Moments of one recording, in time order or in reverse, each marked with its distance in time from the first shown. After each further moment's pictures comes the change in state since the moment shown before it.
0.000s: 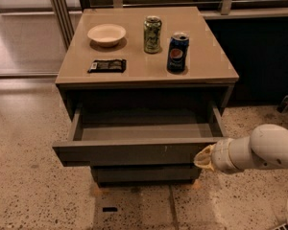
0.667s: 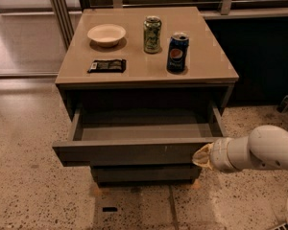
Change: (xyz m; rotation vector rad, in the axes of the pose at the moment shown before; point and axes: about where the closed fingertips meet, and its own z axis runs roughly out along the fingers) arm -0.005 -0.002 -0.001 0.030 -0.003 -0.030
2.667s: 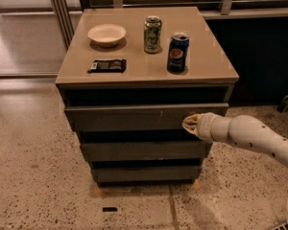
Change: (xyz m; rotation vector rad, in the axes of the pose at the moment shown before) arm -0.013 -0.144 0.061 0.356 -0.120 -0.139
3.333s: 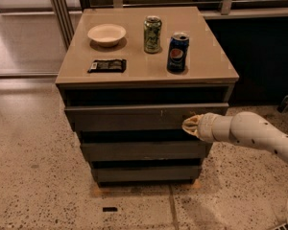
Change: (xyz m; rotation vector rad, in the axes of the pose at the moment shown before) arm -0.003 0.007 -0.006 -0.062 -0.006 0.007
